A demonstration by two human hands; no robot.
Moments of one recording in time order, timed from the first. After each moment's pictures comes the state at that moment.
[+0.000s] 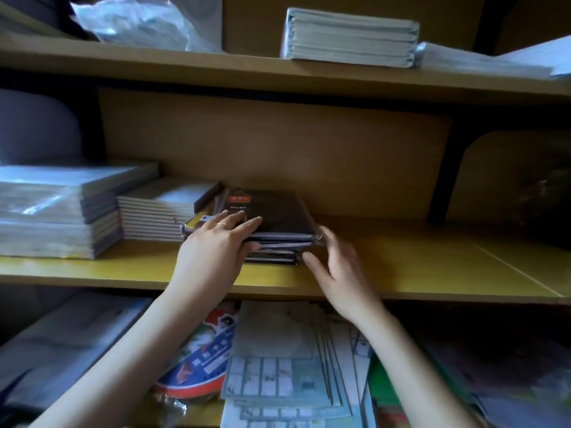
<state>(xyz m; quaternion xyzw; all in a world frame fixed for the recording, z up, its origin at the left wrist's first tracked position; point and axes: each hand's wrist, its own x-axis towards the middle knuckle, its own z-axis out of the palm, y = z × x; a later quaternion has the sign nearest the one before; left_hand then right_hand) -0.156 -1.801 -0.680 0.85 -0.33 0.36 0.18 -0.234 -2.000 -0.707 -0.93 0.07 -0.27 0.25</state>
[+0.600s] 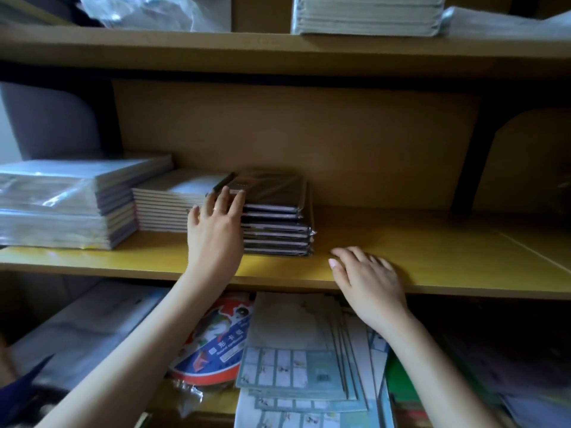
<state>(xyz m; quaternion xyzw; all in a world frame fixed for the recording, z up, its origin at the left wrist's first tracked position) -0.119 -1.811 -0.693 0.89 -0.20 0.37 0.14 -0.233 -2.017 -0.730 -0.96 0.10 -0.25 0.00</state>
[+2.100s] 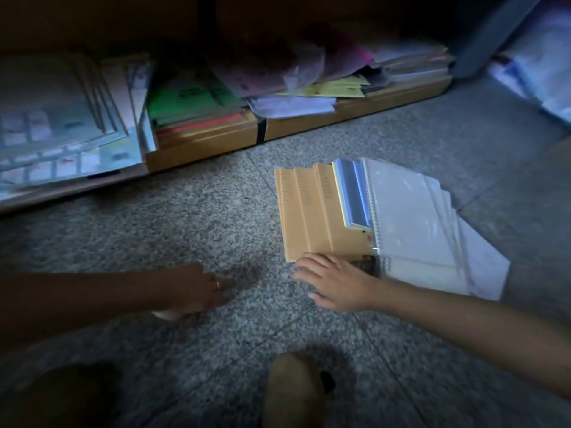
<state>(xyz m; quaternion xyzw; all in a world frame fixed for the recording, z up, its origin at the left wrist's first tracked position) -0.451 -1.904 -1.000 0.45 -0.83 -0.15 -0.29 -0.710 -2.077 -0.990 -0.99 0.02 0.10 -0.01</state>
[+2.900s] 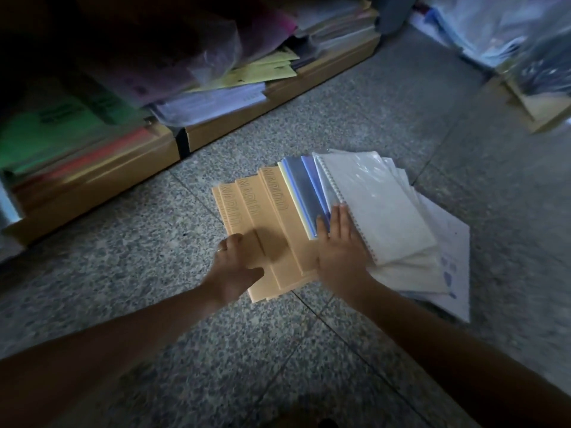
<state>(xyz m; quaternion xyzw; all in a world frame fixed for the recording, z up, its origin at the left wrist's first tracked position) -0.511 -2.072 -1.025 0.75 -0.44 -0.43 0.26 -0.698 -2.147 -1.001 -0.82 0.54 0.11 -0.16</state>
